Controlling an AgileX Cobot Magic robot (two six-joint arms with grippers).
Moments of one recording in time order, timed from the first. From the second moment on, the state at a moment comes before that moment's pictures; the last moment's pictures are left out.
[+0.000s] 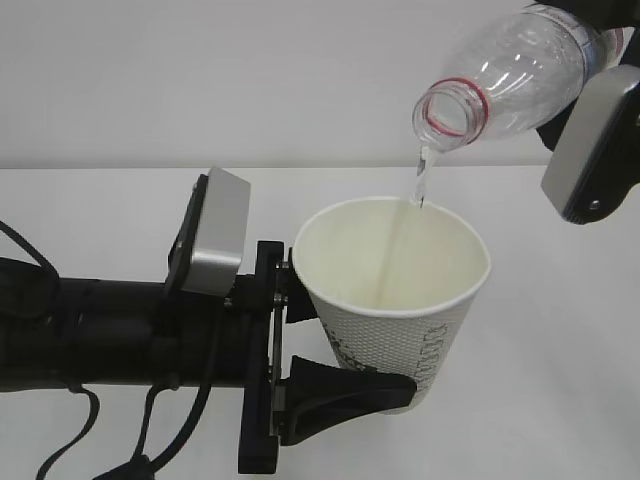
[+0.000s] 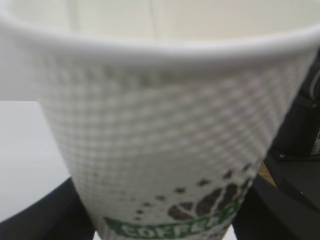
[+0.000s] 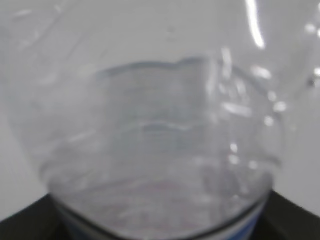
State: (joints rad) left arm -0.63 1.76 -0.64 1.01 -1.14 -0.46; right arm 0.17 1.26 -0.60 -0.57 -0.71 -1.03
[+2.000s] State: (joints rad) left arm -0.63 1.76 -0.64 1.01 -1.14 -0.46; right arm 0.17 1.26 -0.60 -0.57 -0.72 -1.03
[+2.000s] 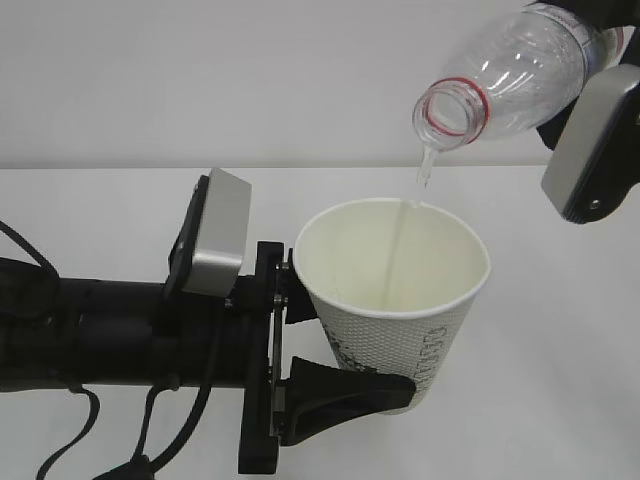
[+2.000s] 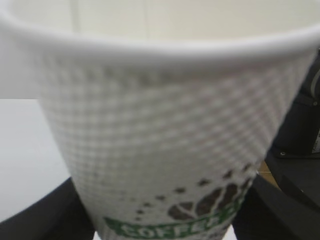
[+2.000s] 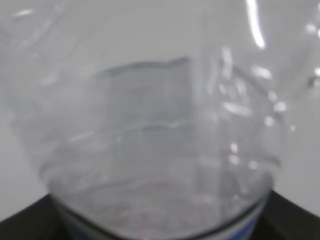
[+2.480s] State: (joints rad) left arm -0.63 1.76 -0.64 1.01 -1.13 -0.46; right arm 0.17 1.26 -0.60 -0.57 -0.72 -1.04
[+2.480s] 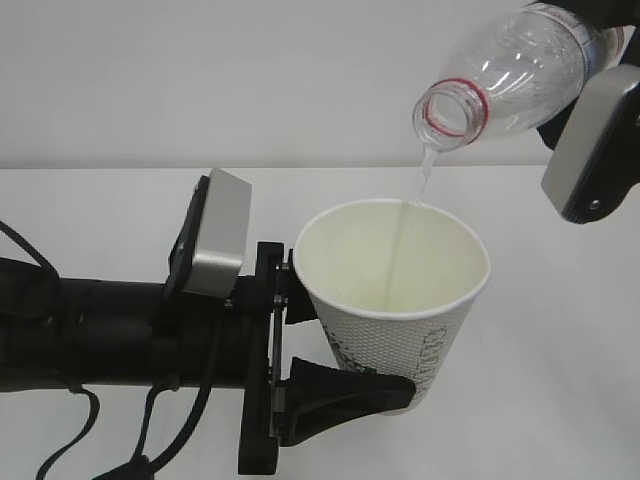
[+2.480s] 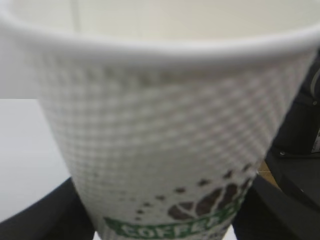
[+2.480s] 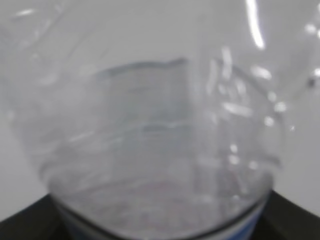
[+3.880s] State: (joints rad) left arm -0.63 1.76 -0.64 1.01 -1.13 -0.46; right arm 0.17 1.26 -0.60 -0.57 -0.74 -1.04
